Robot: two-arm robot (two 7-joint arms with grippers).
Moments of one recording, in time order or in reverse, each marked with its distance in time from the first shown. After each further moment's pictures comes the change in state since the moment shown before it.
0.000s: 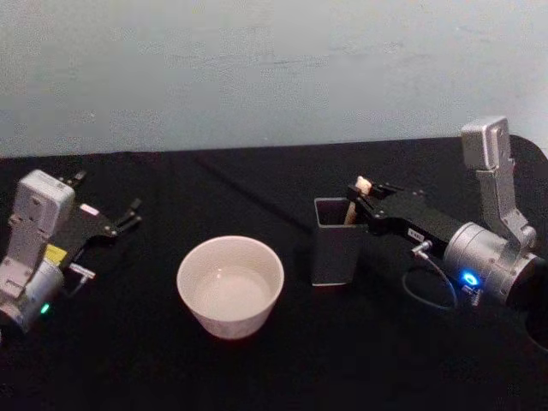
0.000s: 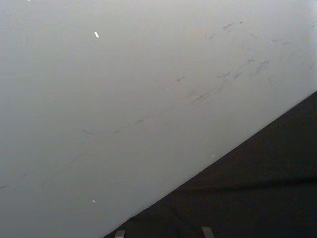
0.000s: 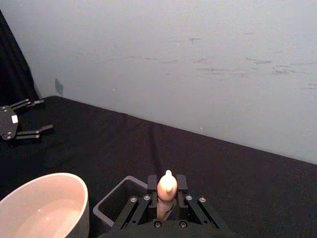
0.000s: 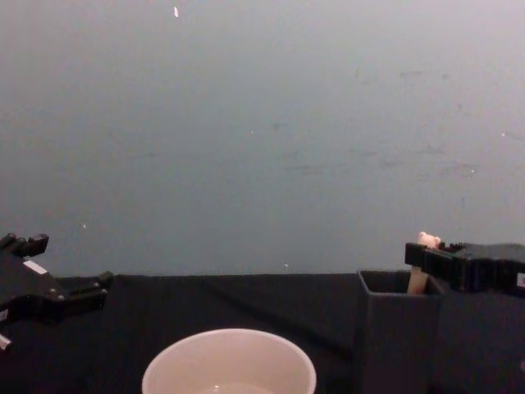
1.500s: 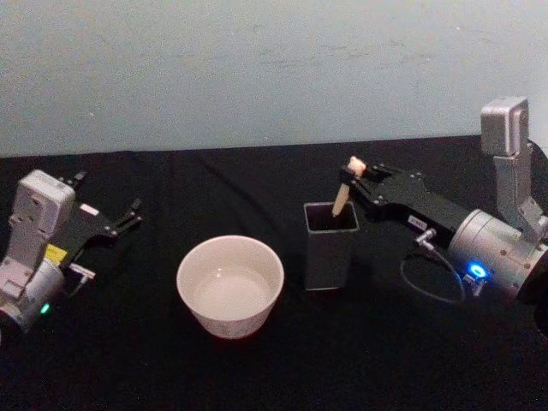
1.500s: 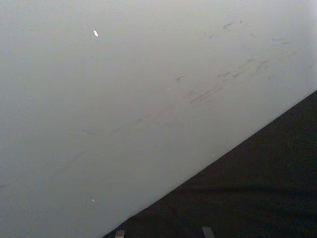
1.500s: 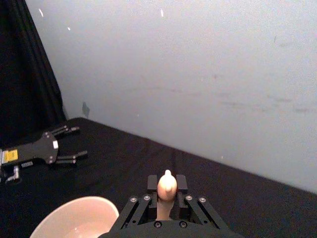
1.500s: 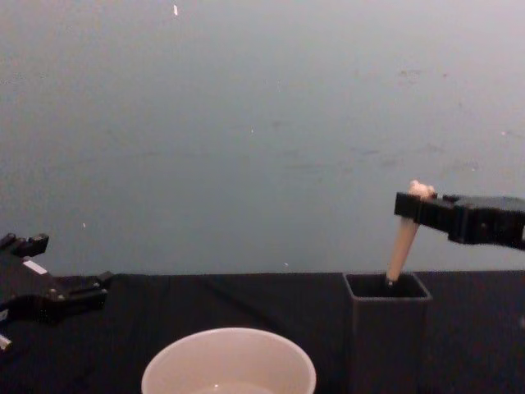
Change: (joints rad) left arm 0.000 0.000 0.000 0.000 0.000 0.000 0.000; right arm -0.023 0.045 -0.005 -0.112 0.078 -0.025 0.025
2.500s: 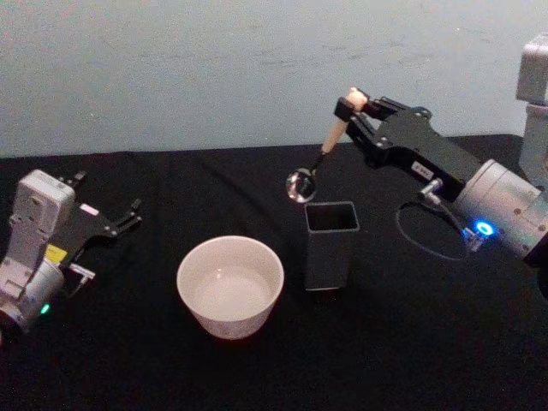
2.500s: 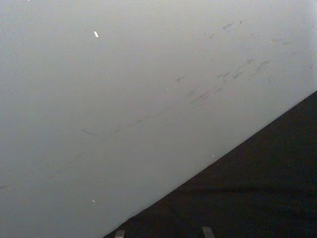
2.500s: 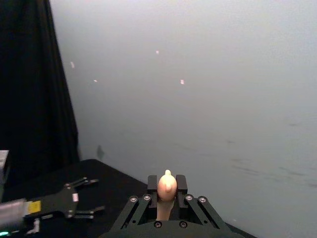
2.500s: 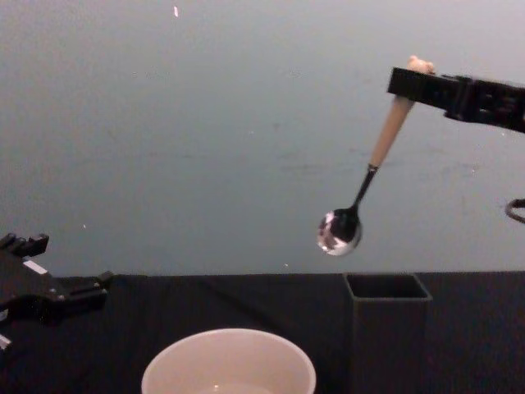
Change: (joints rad) left arm 0.000 0.000 0.000 0.000 0.000 0.000 0.000; right arm 0.042 0.000 0.012 -0.102 0.047 -0.059 0.002
